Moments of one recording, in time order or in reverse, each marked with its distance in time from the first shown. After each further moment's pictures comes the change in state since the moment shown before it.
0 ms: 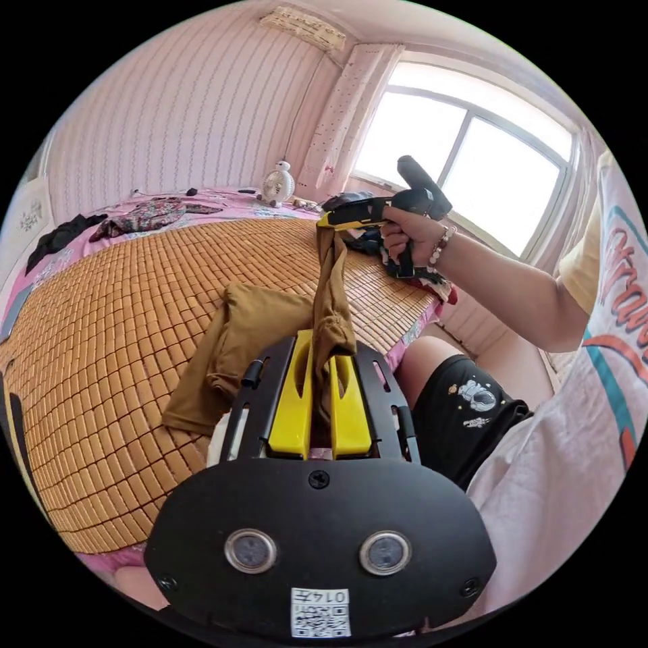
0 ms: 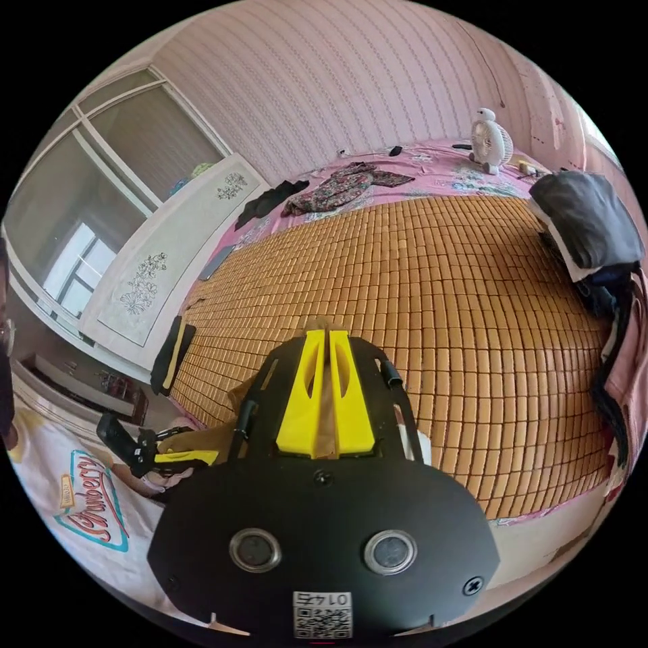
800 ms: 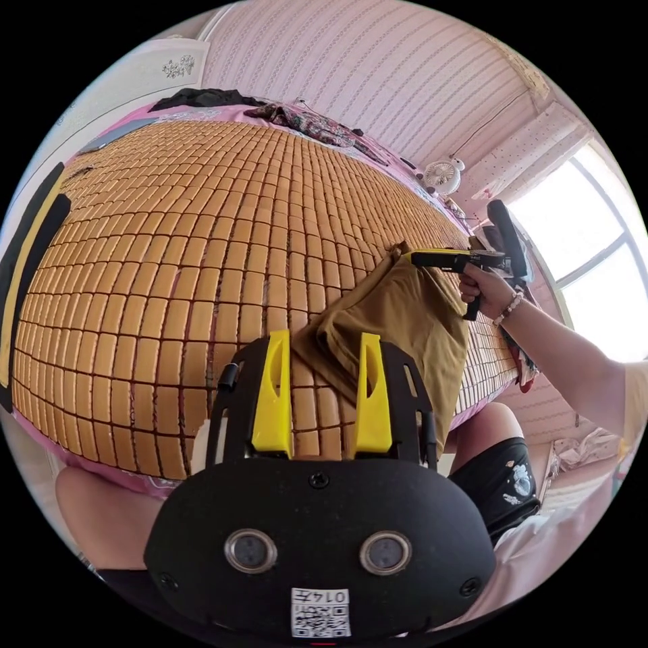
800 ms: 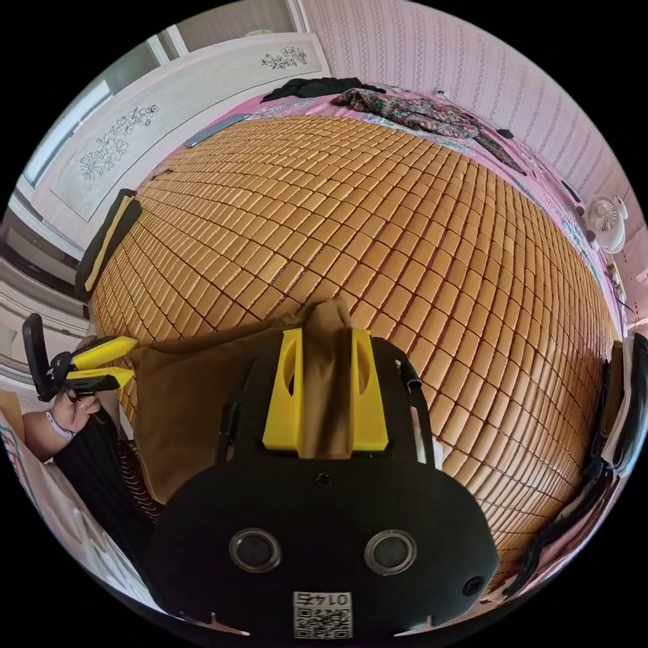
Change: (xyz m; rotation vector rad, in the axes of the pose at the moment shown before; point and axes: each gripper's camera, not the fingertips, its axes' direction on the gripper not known) left arm -0.108 0.040 -0.007 -0.136 -0.211 -0.556; right arm -0.071 -0.031 0.227 -0.318 0.171 -0.389
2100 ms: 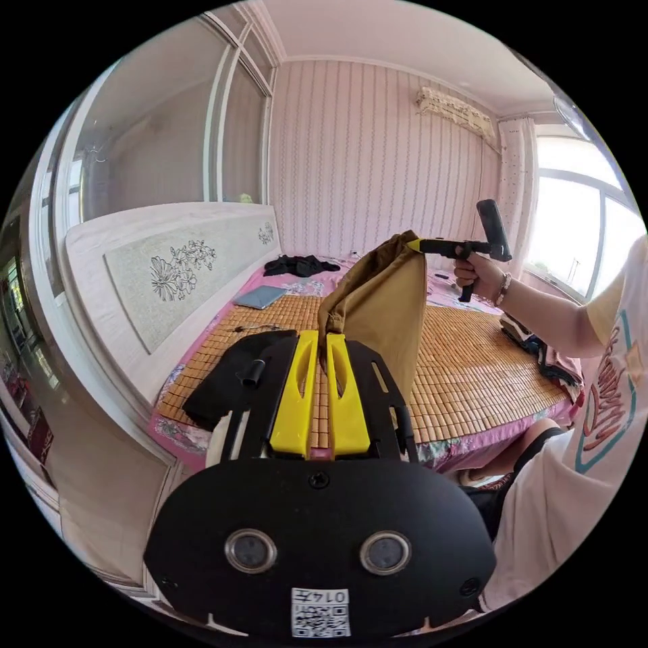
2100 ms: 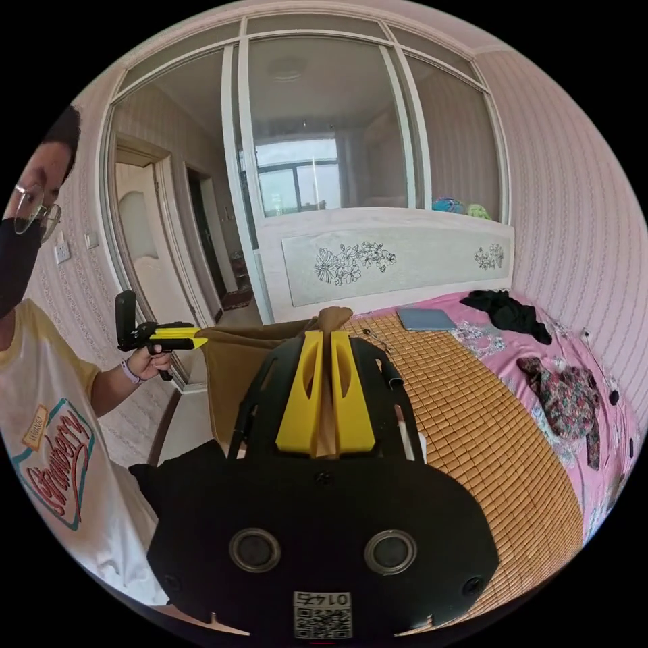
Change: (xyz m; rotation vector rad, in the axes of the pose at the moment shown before) left arm -0.067 0.166 -0.356 0.571 -0.404 0.111; right arm -0.354 -0.196 -0.199 0.548 -0.397 -0.663
